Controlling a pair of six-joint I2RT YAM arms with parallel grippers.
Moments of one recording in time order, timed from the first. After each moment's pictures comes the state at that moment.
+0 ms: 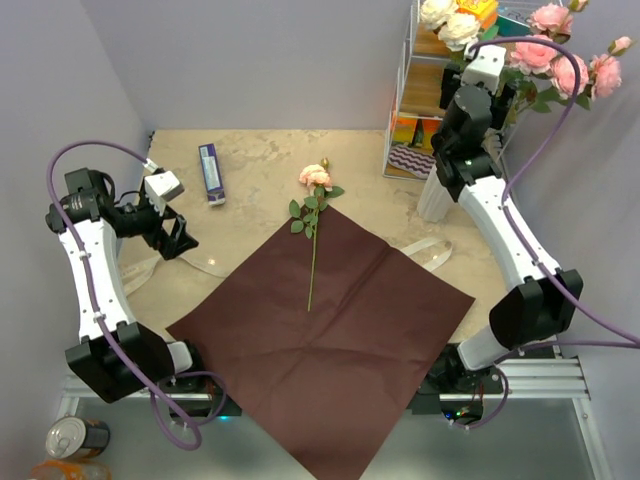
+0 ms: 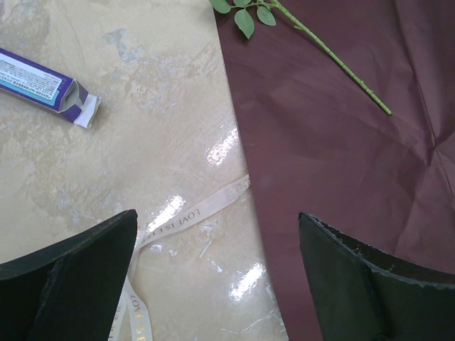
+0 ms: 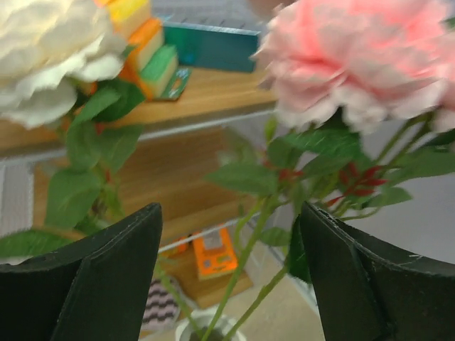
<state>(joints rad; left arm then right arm) 0.45 1.27 1.36 -1.30 0.91 1.13 0.27 1.56 1.58 0.23 0.89 -0.25</state>
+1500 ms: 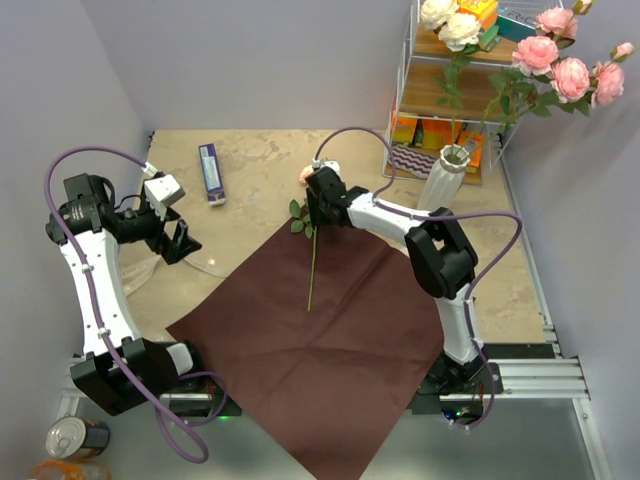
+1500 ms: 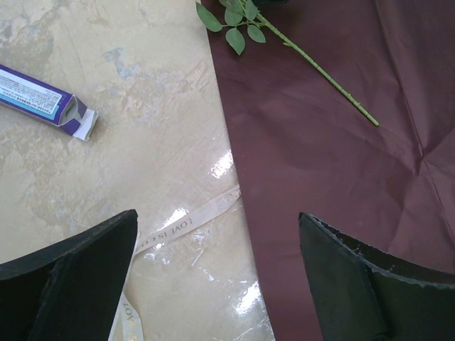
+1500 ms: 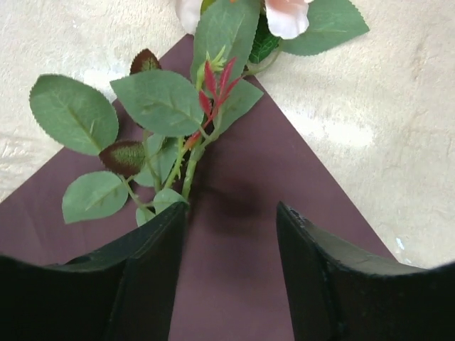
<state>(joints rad) 0.45 1.19 1.33 -1.30 0.95 1.10 0.69 2.10 1.58 -0.37 0.32 0.40</state>
